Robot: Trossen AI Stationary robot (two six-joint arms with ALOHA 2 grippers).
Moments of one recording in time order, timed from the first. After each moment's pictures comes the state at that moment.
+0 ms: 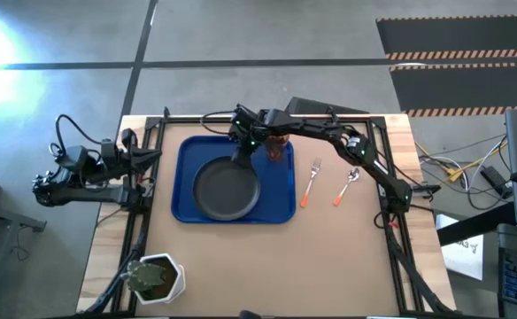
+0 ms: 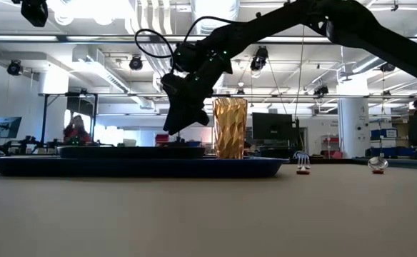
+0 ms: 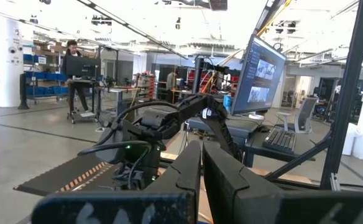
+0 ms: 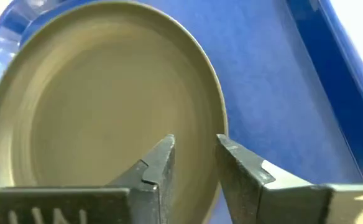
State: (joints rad) left arm -0.01 0.10 0.58 -0.31 -0.27 -0.05; right arm -0.38 2.40 2.20 -0.80 -0.34 0.03
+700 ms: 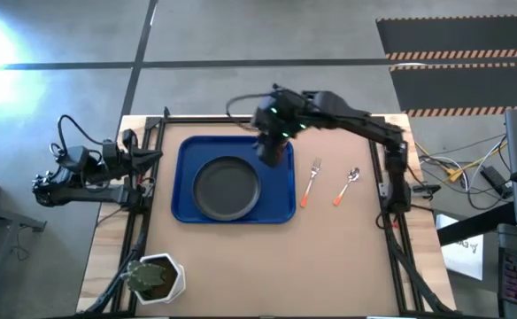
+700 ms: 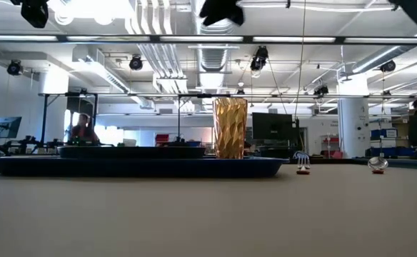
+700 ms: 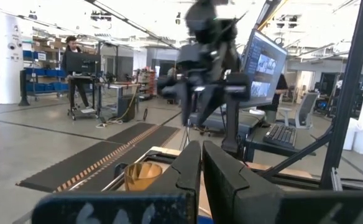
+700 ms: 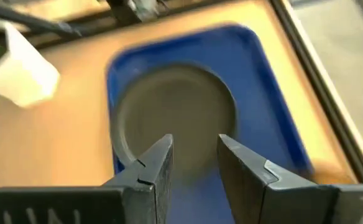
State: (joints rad) left arm -0.01 0.11 0.58 -0.33 -0.27 -0.05; right arm -0.21 1.97 2.34 -1.21 -0.10 0.07
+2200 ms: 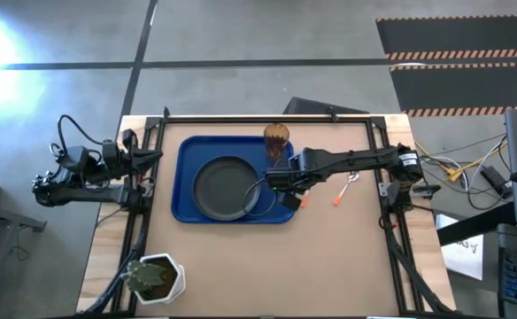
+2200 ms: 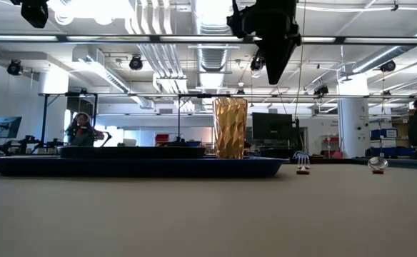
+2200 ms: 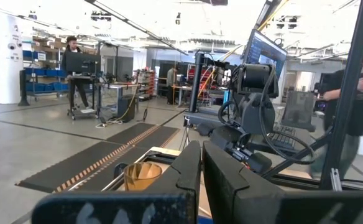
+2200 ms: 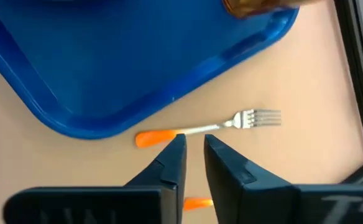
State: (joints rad) left arm -0.01 0.11 0.58 -0.32 -0.27 -0.05; right arm 0.04 1.89 1.78 -1.43 0.28 0.51
